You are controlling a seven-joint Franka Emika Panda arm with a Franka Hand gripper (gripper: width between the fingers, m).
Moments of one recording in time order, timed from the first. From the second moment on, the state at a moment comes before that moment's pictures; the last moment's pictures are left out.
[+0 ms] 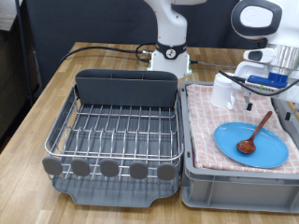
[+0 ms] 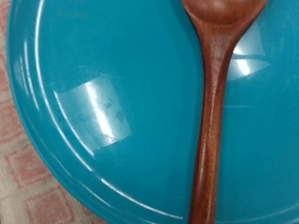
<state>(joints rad) 0.03 0.24 0.40 -2.31 -0.87 2.68 2.39</state>
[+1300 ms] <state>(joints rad) 0.04 0.34 0.34 -2.29 -1.01 2.74 2.50</state>
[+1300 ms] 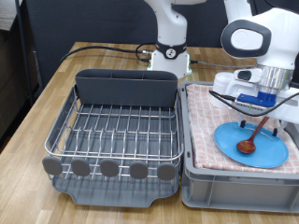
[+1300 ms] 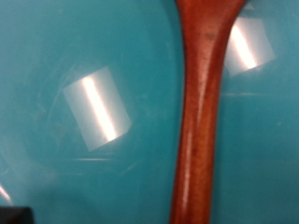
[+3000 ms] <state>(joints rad) 0.03 0.02 0.42 -2.32 -0.47 2.48 2.25</state>
